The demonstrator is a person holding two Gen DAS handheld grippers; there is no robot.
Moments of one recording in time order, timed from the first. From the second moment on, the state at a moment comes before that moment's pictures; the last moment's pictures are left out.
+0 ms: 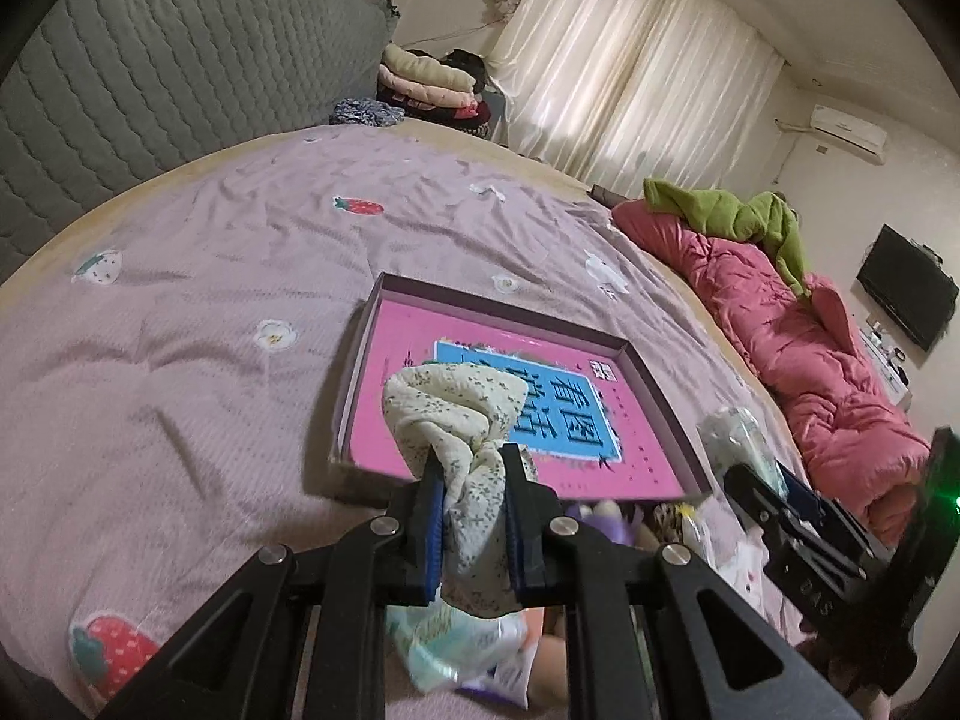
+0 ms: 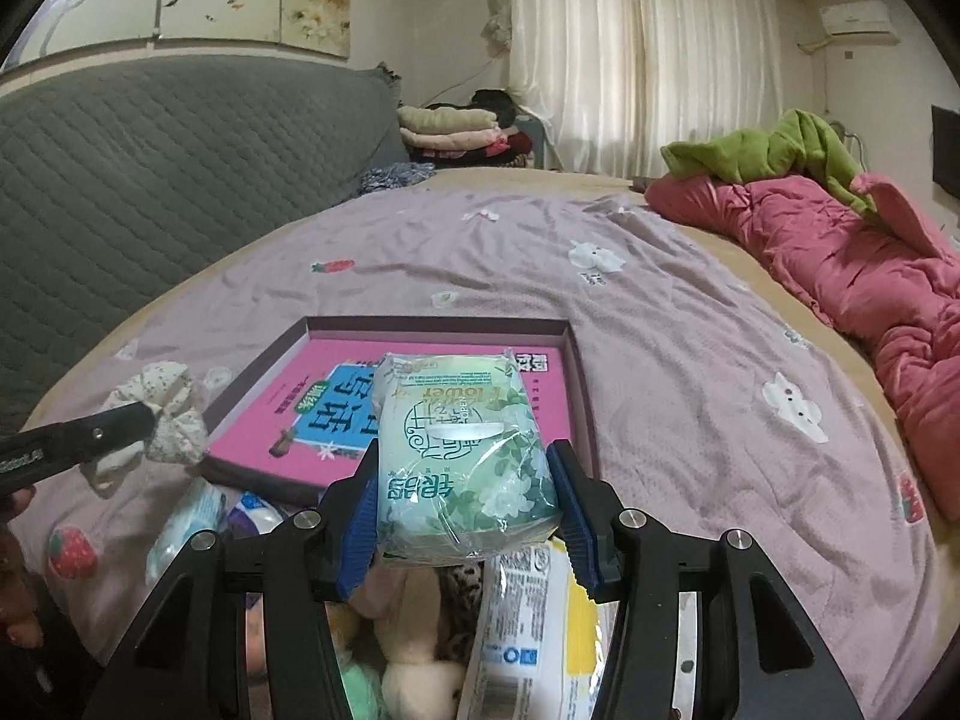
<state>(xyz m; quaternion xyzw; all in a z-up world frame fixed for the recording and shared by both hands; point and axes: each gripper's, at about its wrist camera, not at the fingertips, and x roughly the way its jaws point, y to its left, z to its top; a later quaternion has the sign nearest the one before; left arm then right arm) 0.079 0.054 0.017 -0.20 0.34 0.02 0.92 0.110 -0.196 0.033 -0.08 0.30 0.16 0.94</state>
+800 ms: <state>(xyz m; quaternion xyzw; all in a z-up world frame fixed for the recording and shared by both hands) 0.168 0.031 0.008 -0.13 0.39 0.04 0.91 0.197 -0.178 0.026 -0.07 0.34 0.12 0.93</state>
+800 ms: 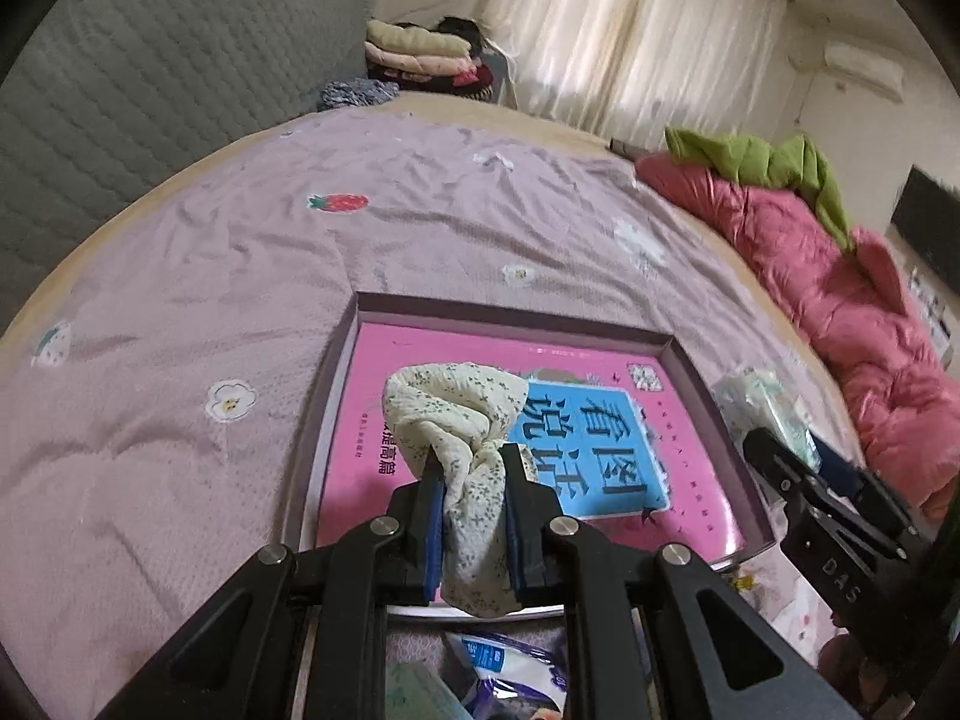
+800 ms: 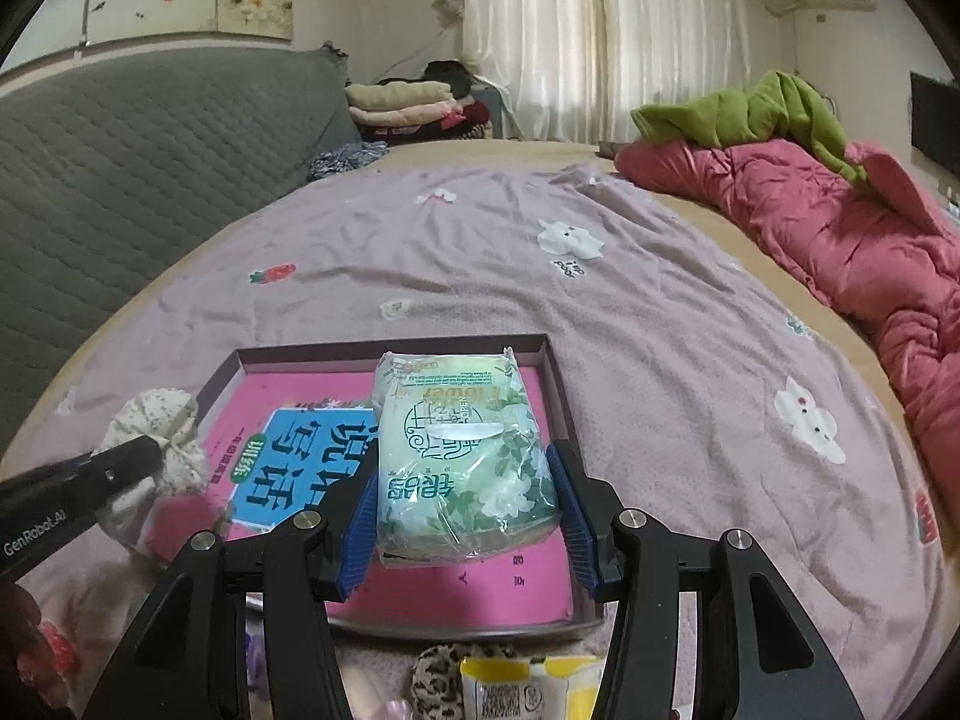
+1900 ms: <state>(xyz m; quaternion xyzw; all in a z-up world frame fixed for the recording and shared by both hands) 0.209 0.014 -0.037 -0.11 0.48 0.04 0.87 0.229 -0.185 -0.038 -0.13 0.42 0.09 0.89</state>
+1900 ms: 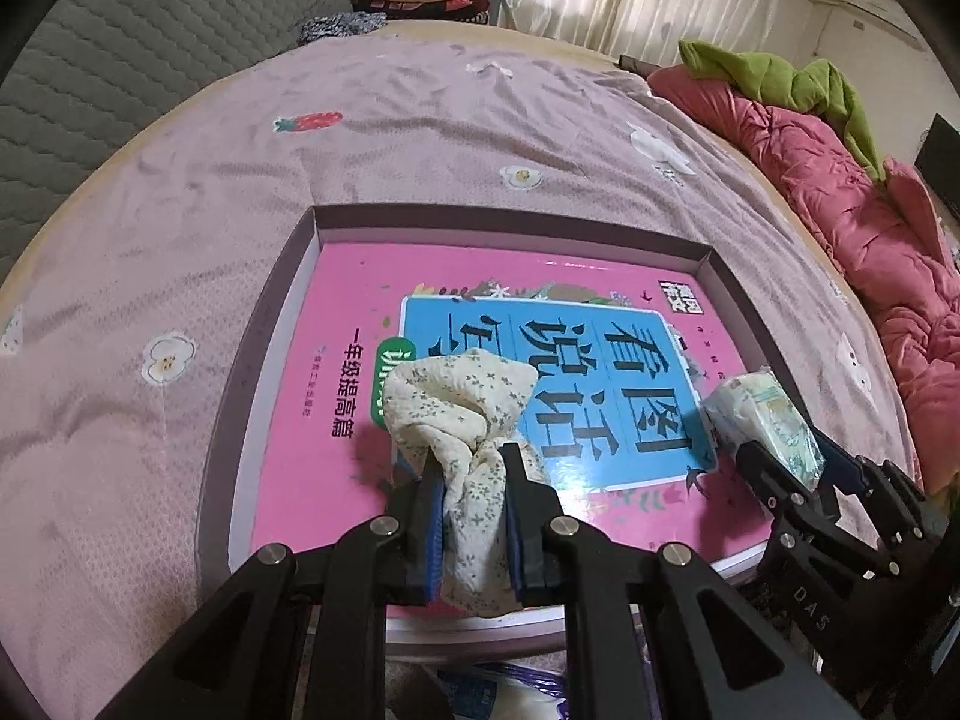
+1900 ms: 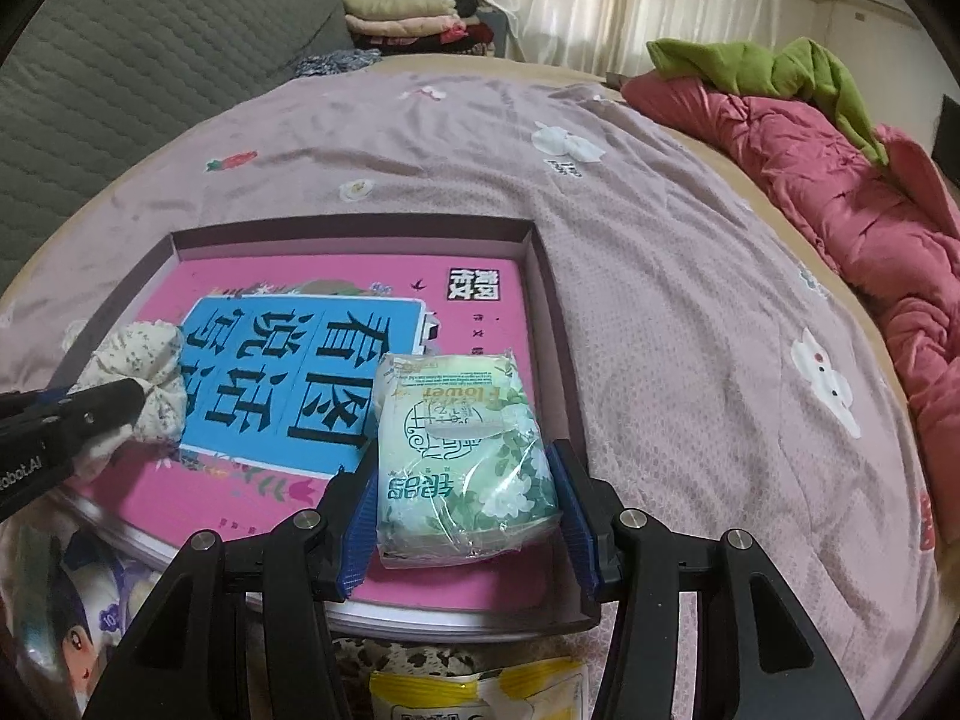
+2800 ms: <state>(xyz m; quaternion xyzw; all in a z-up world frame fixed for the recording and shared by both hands) 0.203 0.018 -0.033 -0.13 0.50 0.03 0.86 0.226 -0.186 -0.022 -0.13 0.41 0.09 0.90</state>
